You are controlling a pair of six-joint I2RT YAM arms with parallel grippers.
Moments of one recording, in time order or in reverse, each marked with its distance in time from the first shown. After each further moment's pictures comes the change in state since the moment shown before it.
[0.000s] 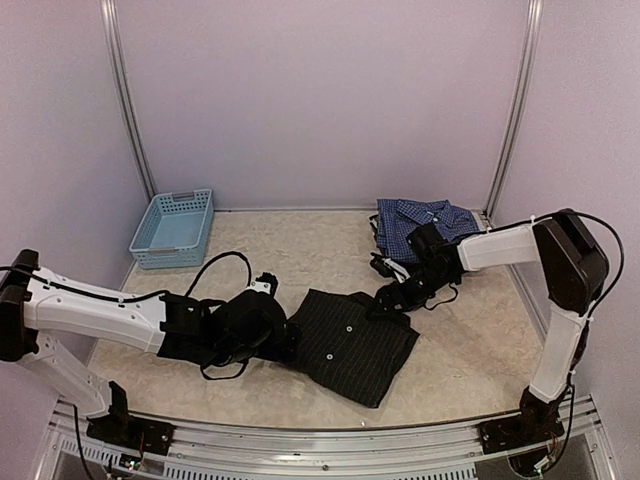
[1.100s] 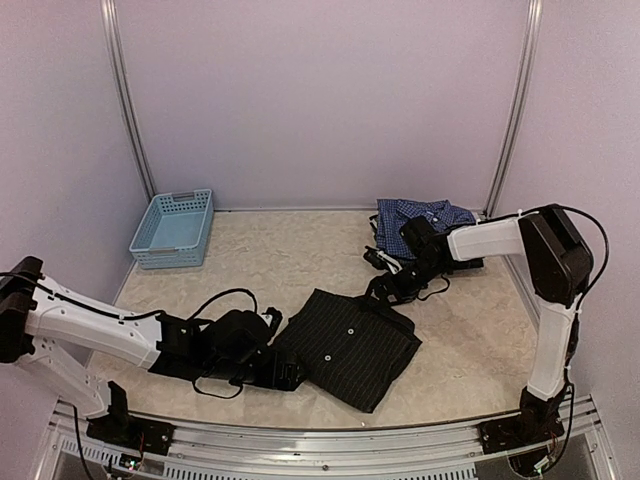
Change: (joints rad) left arm 0.002 -0.045 -0.193 0.206 0.384 -0.119; right arm -0.013 0.087 0.126 -0.063 -0.049 -0.010
